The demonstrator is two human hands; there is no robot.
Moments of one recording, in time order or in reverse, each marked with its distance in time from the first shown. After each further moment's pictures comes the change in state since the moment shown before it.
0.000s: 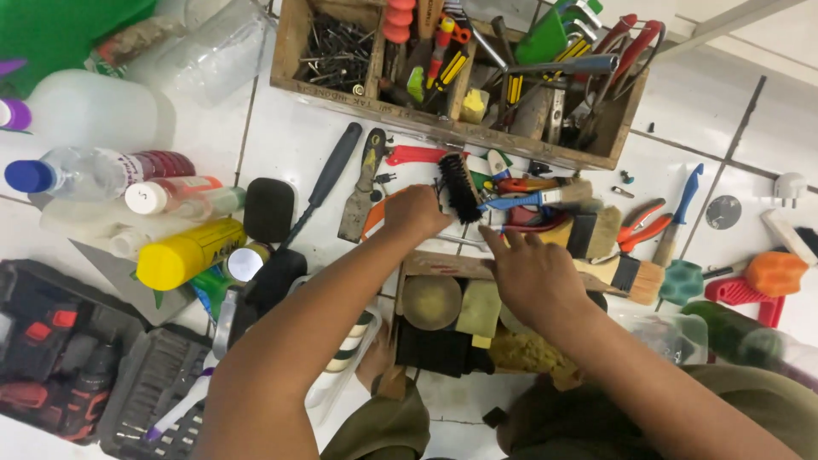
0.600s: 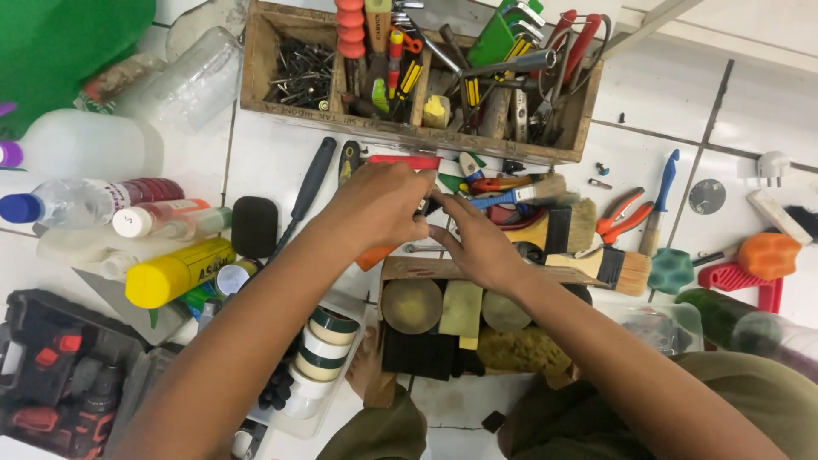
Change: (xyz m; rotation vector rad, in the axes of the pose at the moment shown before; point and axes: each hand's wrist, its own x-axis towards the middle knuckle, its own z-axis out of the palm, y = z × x) left_hand -0.089 0.058 -0.116 0.271 0.089 0.571; right_hand 0.034 0.007 -0.001 0.983 0.213 -0.044
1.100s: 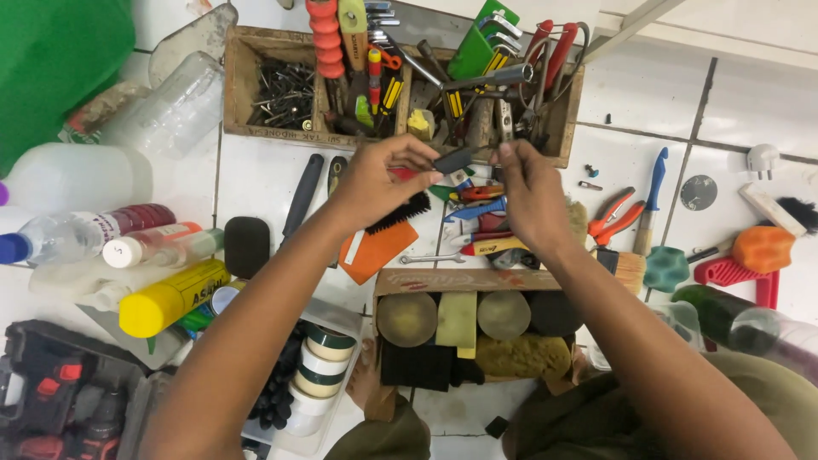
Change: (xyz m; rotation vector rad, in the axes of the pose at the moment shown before) left_hand 0.051 -0.048 0.041 -0.902 0.328 0.072; right_hand 0.017 0.027 -0.065 0.345 0.464 0.149
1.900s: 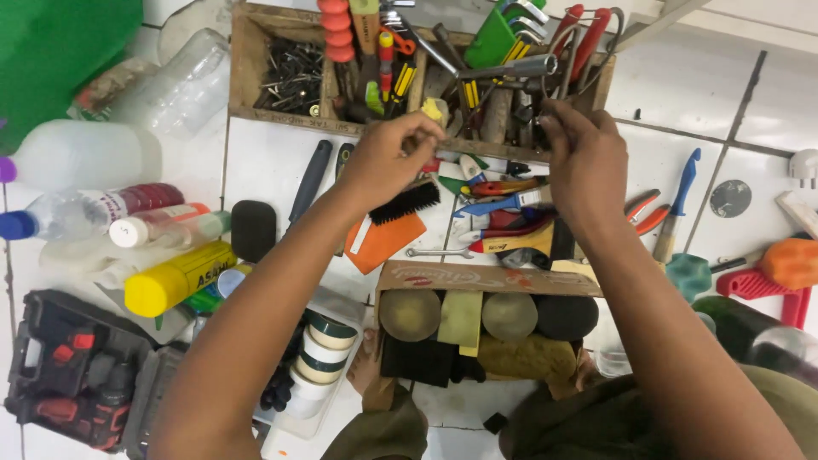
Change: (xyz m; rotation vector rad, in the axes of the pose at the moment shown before) left_hand 0.017 -0.005 0.001 0.280 0.123 -0.009; right_hand 0.051 0.055 -0.024 -0.505 0.267 -0.331
